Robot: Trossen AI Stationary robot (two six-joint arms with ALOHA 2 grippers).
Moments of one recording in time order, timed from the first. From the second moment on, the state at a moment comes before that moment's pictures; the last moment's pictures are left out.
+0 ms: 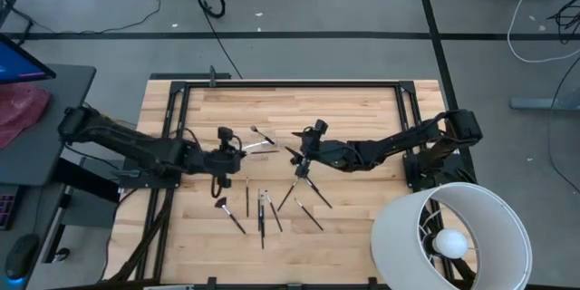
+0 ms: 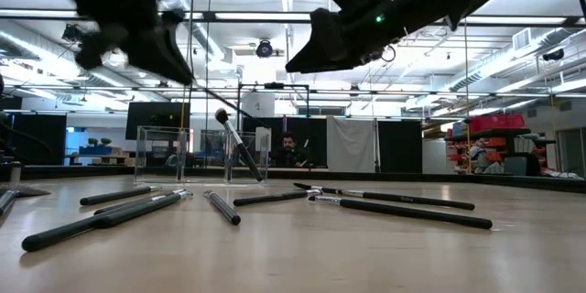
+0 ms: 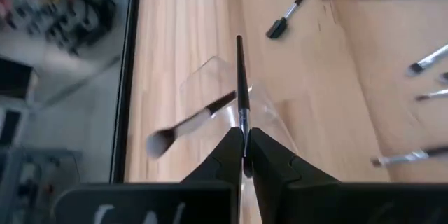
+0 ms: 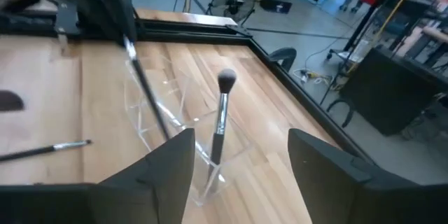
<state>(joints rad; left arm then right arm) -0.26 1.07 0.67 -0.41 -0.61 0.28 0.10 1.66 0.88 0.43 0.57 -0.07</state>
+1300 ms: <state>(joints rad) -0.21 1.06 1.01 -1.20 -0.30 -0.09 0.11 1.66 0.88 0.39 0.40 0.02</state>
